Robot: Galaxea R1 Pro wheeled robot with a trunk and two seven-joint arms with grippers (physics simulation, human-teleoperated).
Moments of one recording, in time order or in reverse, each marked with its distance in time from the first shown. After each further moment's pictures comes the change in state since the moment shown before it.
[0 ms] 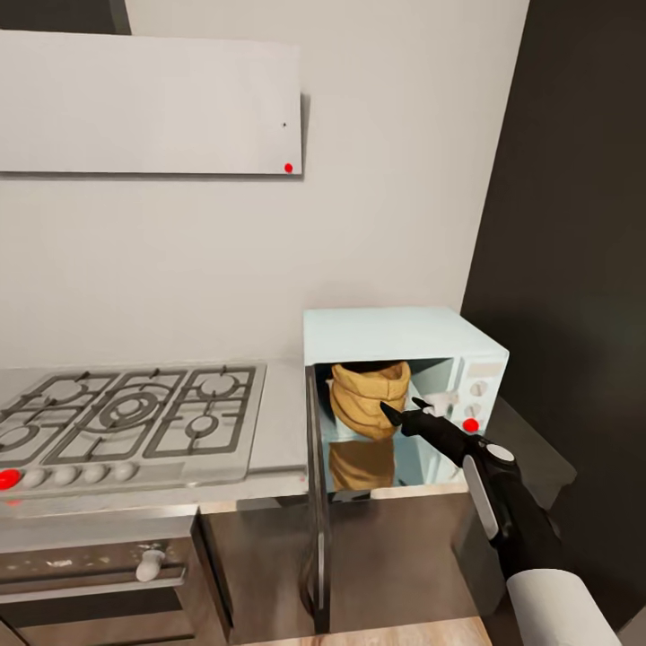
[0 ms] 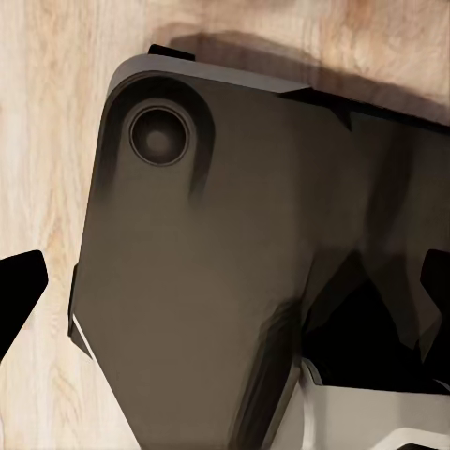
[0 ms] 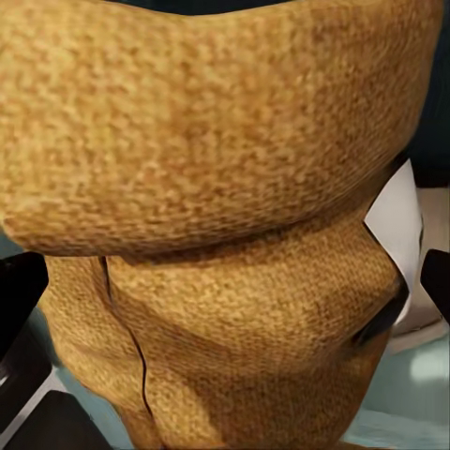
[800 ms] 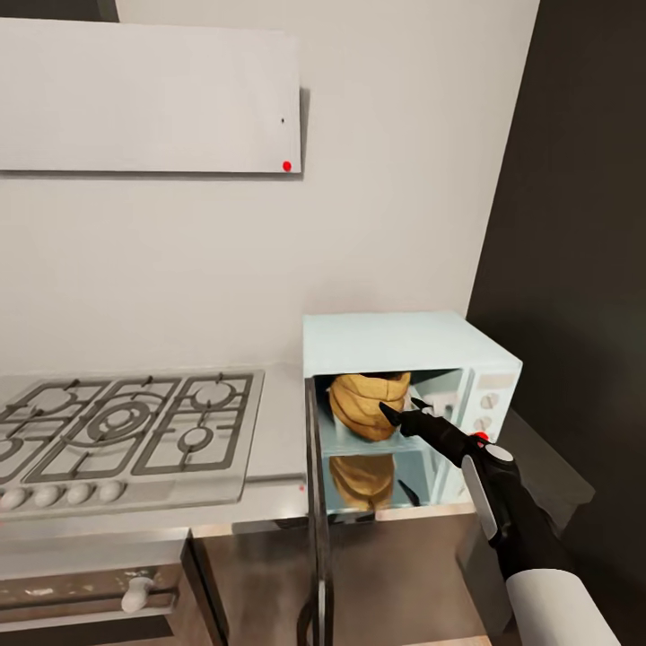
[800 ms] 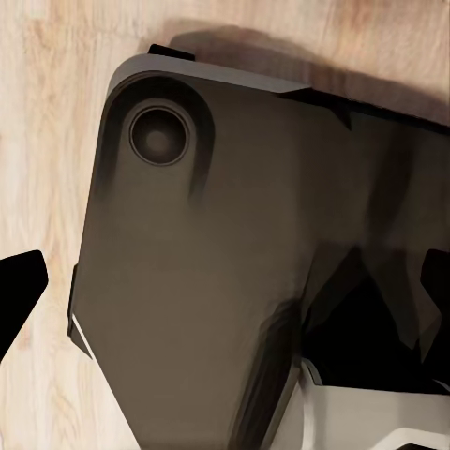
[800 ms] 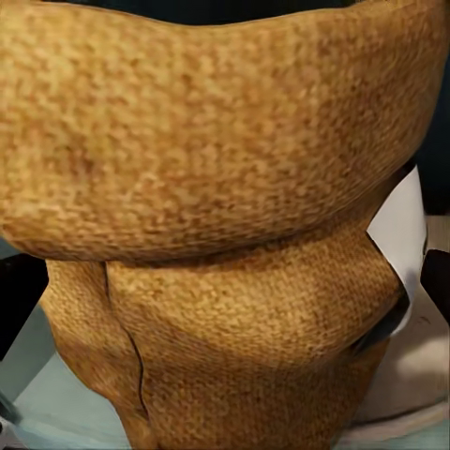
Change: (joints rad) left arm 0.000 0.000 0.000 0.000 0.001 0.000 0.000; right arm 0.000 0.002 0.003 0.002 -0.002 -0.001 -0.001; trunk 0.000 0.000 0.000
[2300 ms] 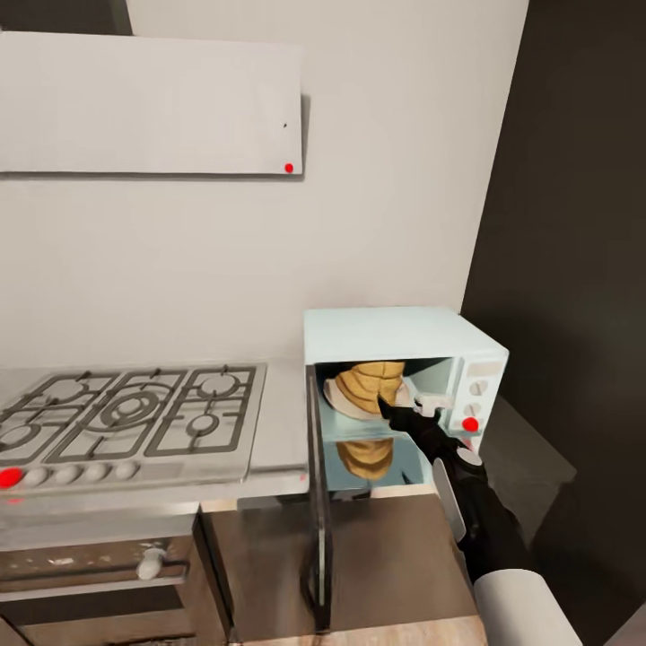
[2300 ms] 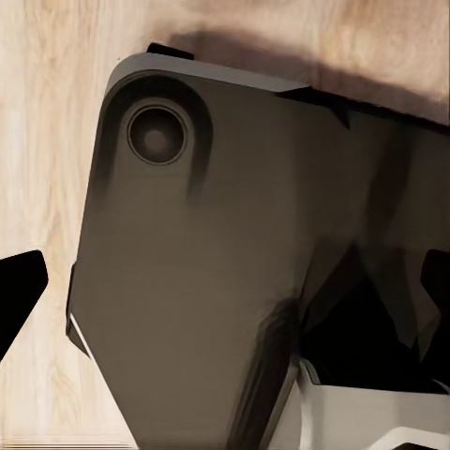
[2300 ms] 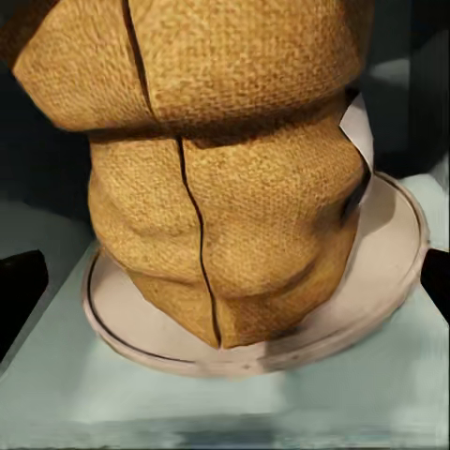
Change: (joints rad) left arm 0.000 -0.003 0.001 0.000 -0.001 0.000 0.003; right arm 0.000 0.110 0.010 0.031 0.021 -0.079 -0.327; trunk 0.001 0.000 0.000
